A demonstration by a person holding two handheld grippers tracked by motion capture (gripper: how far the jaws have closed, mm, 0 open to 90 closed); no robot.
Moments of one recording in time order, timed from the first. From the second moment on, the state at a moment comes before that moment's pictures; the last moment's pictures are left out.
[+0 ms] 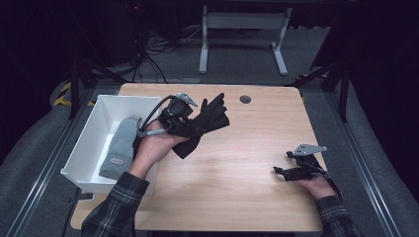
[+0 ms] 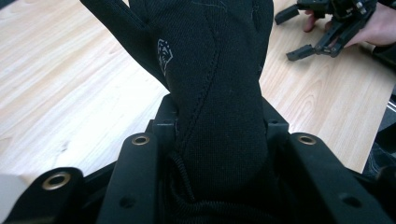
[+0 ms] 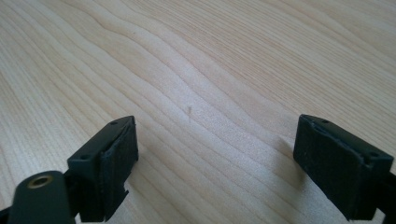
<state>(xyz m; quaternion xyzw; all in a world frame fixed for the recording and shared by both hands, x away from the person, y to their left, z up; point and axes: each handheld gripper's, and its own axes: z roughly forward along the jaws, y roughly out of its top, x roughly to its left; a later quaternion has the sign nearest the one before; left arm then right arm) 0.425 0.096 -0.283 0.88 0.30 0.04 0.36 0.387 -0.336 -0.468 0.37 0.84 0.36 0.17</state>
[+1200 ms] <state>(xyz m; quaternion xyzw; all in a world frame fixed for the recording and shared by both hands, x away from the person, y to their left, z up) 0.428 0.257 -0.310 0.80 0.51 0.15 0.28 0.387 -0.336 -0.468 0.37 0.84 0.36 0.18</state>
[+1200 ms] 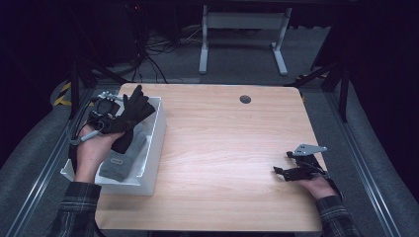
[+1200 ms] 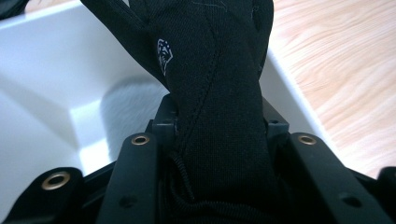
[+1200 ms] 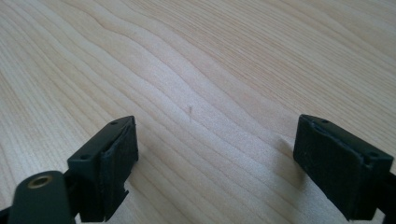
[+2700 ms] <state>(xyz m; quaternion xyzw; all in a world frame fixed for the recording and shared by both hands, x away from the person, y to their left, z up) 0.435 0.269 -0.376 0.78 0.56 0.16 0.22 0.387 -0.336 -0.468 0.37 0.84 0.36 0.18</state>
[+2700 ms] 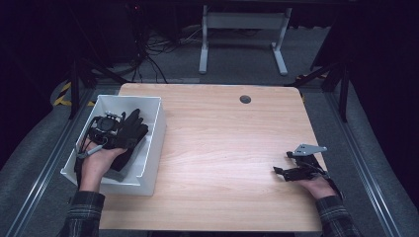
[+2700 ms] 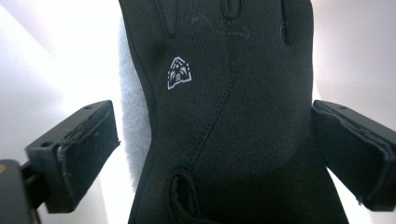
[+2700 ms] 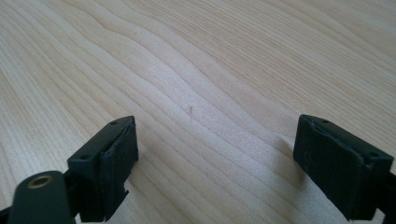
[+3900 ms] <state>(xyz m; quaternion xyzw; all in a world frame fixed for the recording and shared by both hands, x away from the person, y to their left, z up) 0.433 0.269 -0.370 0.78 0.54 0.17 0.26 0.386 -0.336 -0.468 0.37 0.84 0.36 0.18</state>
